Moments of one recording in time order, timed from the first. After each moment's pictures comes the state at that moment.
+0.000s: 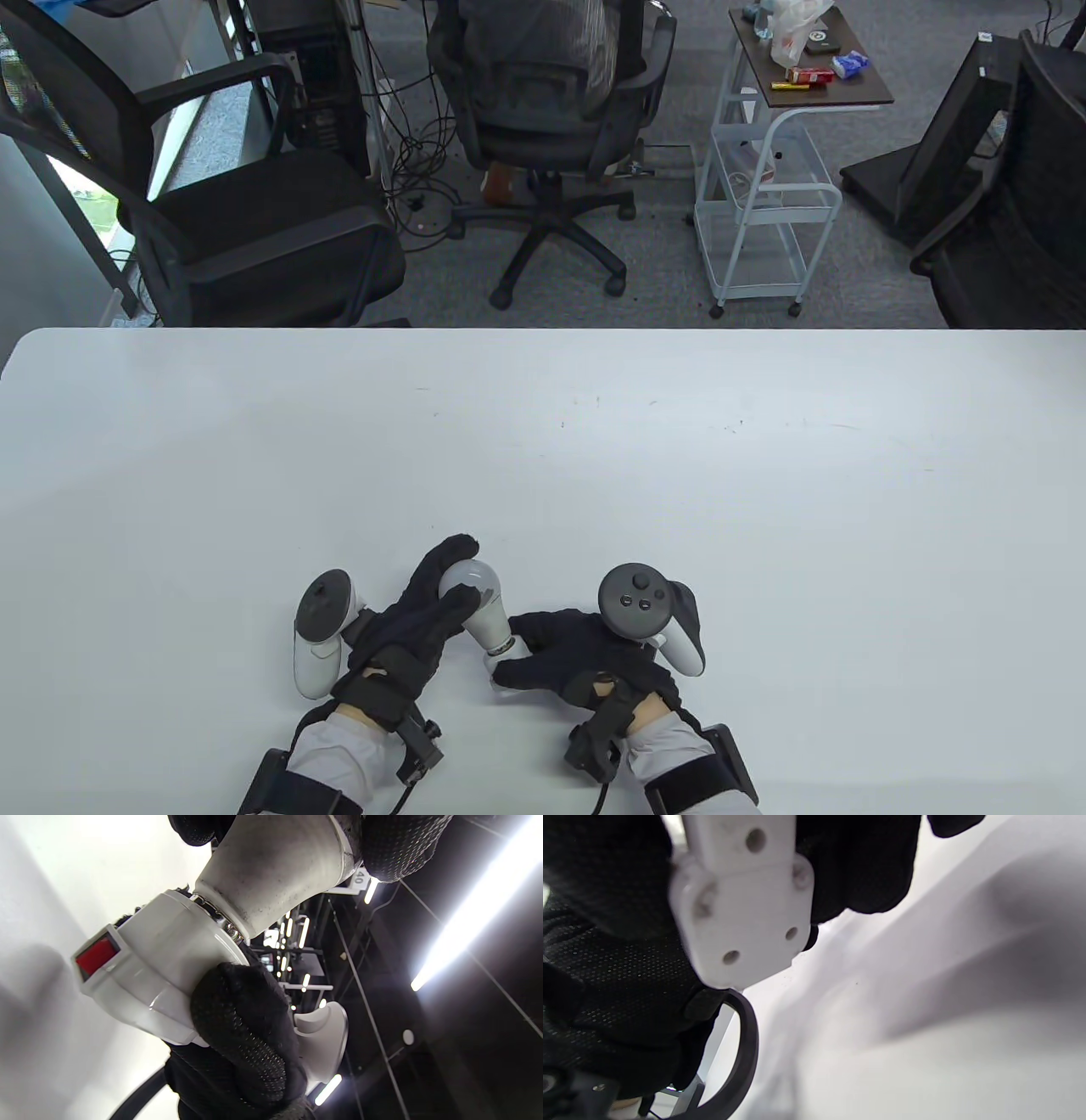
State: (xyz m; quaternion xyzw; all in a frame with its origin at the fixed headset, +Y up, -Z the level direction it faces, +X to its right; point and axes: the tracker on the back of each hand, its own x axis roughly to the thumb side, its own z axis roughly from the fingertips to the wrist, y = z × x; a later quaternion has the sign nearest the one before) left_hand -0.206 -0.750 -0.306 -0.16 -0.22 0.70 0.66; right_hand 0.045 -0.742 -0.302 0.22 0.16 0.82 0.50
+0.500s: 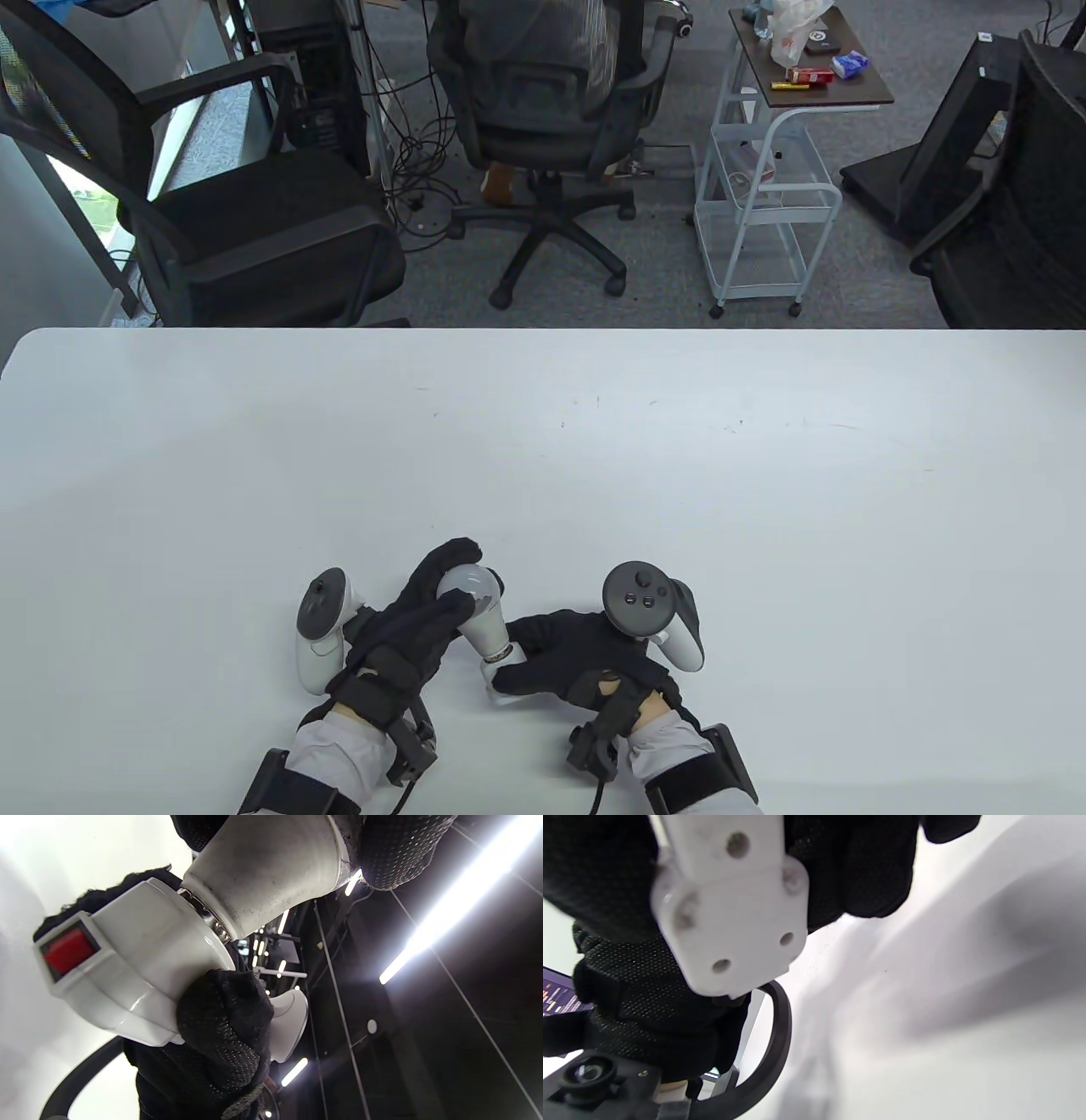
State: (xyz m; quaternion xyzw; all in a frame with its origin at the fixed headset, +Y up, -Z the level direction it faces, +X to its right) left_hand -0.204 -0.749 -0.307 -0.17 -0.26 0.73 0.62; right_hand 0.042 -0.744 -0.305 0.25 0.17 0.79 0.53
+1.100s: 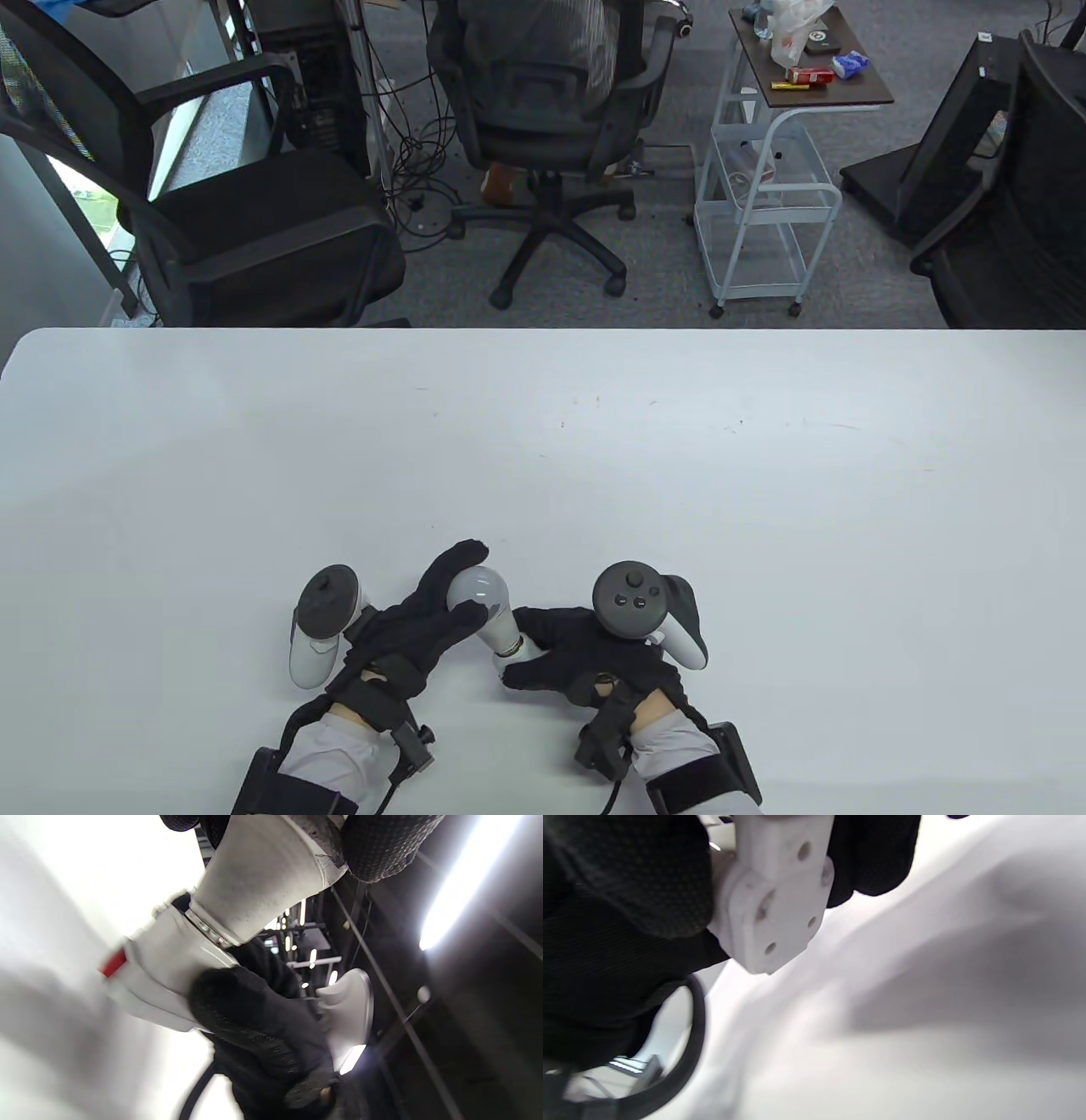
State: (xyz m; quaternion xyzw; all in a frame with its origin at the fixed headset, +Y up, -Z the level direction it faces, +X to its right) left_hand -0.204 -0.731 -0.303 -0.15 -0.26 0.58 0.76; right_hand 0.051 -0.736 -0.304 0.21 0.15 0.87 0.41
